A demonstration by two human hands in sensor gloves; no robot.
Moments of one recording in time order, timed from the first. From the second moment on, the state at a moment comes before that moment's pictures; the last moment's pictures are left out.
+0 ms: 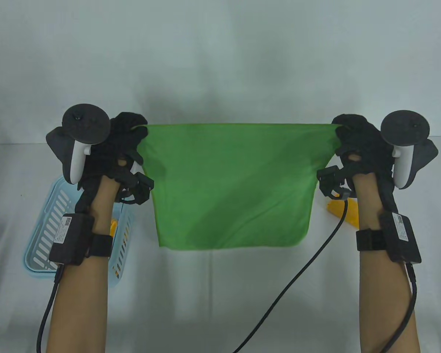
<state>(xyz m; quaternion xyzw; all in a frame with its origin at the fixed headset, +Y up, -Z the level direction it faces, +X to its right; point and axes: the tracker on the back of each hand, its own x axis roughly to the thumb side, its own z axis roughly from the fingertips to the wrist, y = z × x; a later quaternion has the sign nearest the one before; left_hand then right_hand) -0.243 -0.431 -0.411 0.13 0.05 0.33 0.94 0.268 -0.452 -0.414 -0.20 -0.18 0.85 0.46</state>
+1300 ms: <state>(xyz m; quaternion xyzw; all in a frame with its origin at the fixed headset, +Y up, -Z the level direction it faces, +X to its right) -0.224 -0.625 -0.296 -0.16 -0.11 0.14 0.97 0.305 -0.644 -0.295 -0.04 0.17 0.90 0.39</state>
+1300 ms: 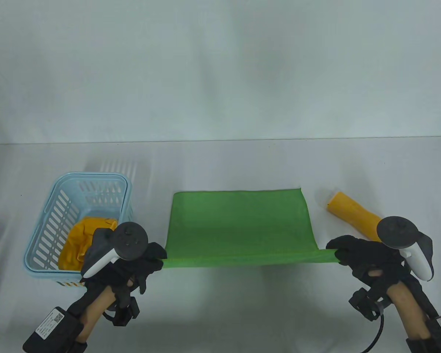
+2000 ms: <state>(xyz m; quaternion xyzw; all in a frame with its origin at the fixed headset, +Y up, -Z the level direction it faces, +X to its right) -0.218 -0.631 -0.297 -0.19 -0.07 0.11 0.97 0.296 -0.647 -0.288 -0.04 0.13 0.92 0.36</state>
